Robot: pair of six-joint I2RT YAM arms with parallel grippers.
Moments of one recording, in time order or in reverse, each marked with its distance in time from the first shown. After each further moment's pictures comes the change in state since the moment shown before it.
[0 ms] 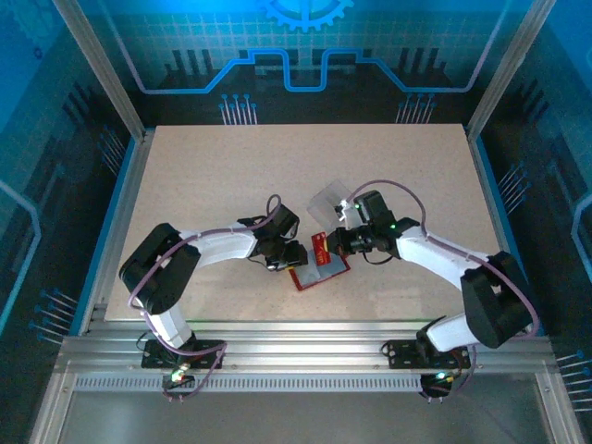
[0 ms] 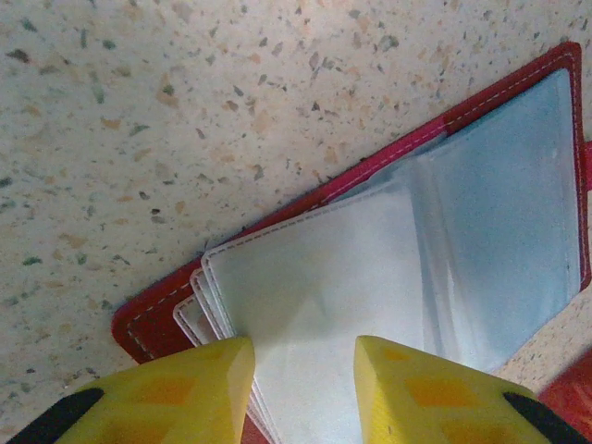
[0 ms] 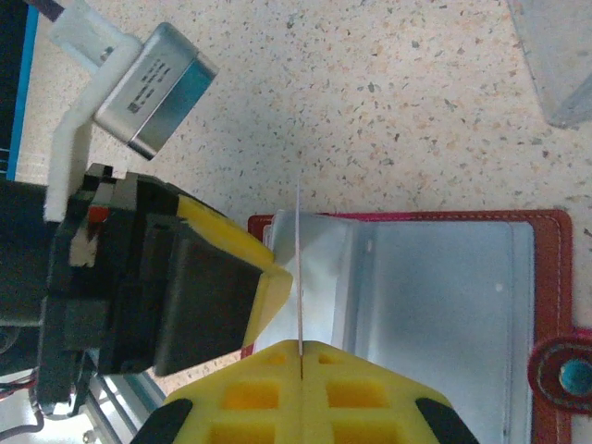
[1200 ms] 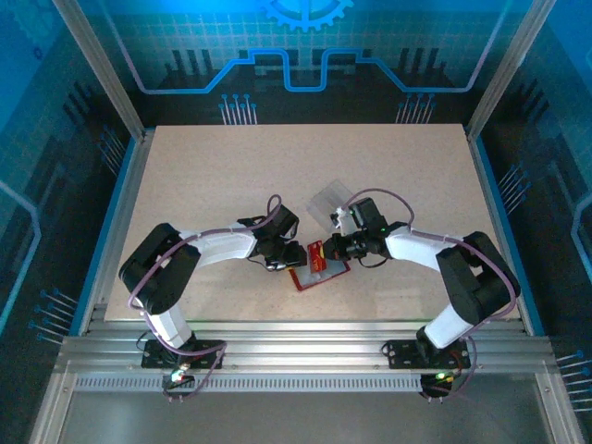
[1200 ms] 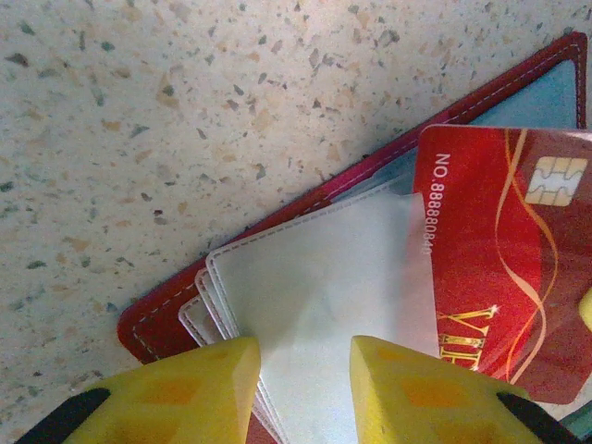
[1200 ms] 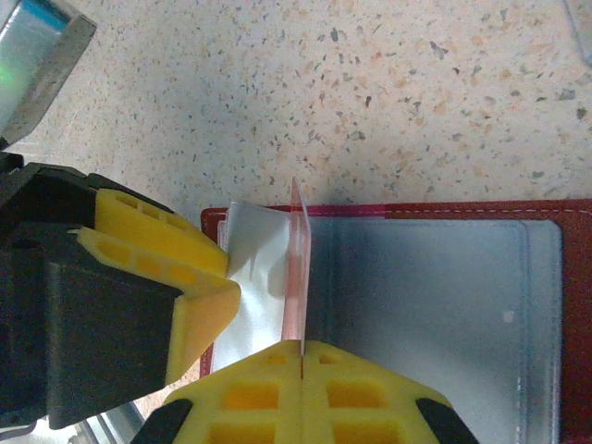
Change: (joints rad) left arm 0.002 0.000 -0.003 0.001 0.001 0.021; right arm -0.006 0.140 -0.047 0.128 -0.058 0.015
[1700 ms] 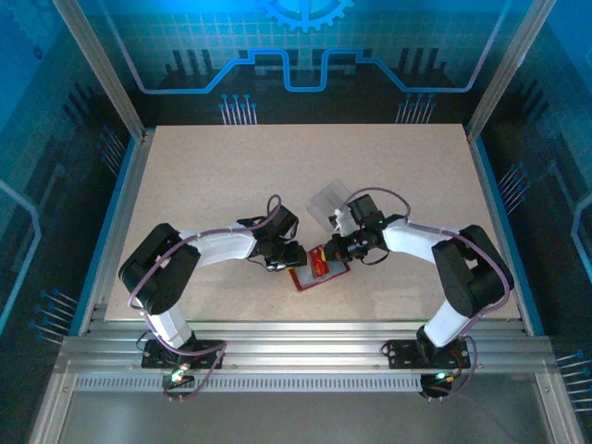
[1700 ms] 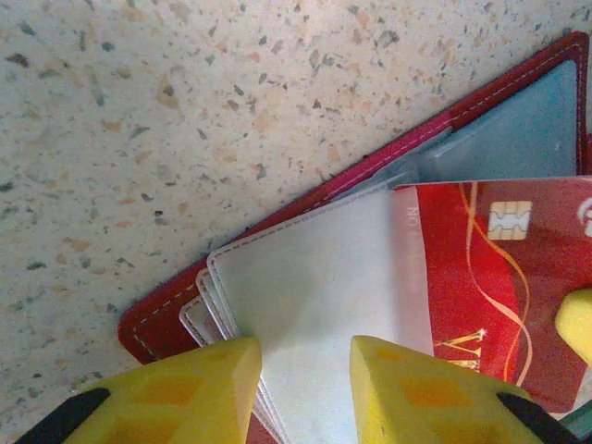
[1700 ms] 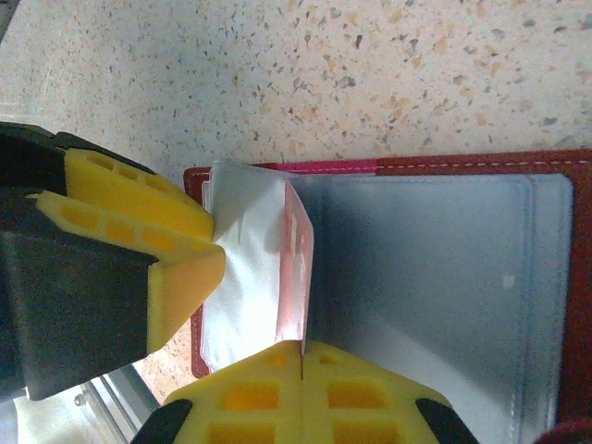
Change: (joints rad) left arm 0.001 -0.002 -0.008 0.011 0.002 0.000; right arm -0.019 0.066 0.085 -0.165 -0.049 -0.079
